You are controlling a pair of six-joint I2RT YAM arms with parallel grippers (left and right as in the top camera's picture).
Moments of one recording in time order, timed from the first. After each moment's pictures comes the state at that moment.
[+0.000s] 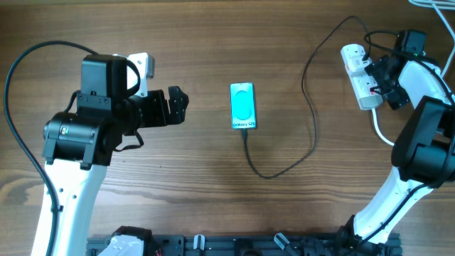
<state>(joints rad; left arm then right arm) -0.16 1.21 1.37 -1.09 0.23 -0.27 -0.30 2.12 1.49 -0.60 0.19 0.71</state>
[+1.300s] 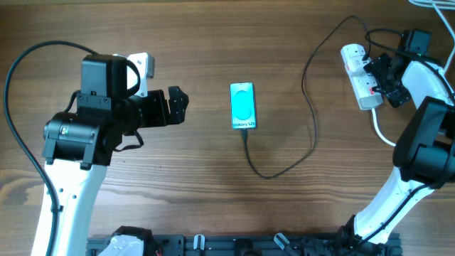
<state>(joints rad) -0.16 1.21 1.37 -1.09 0.23 -0.27 -0.32 2.12 1.50 -0.60 0.09 0.64</state>
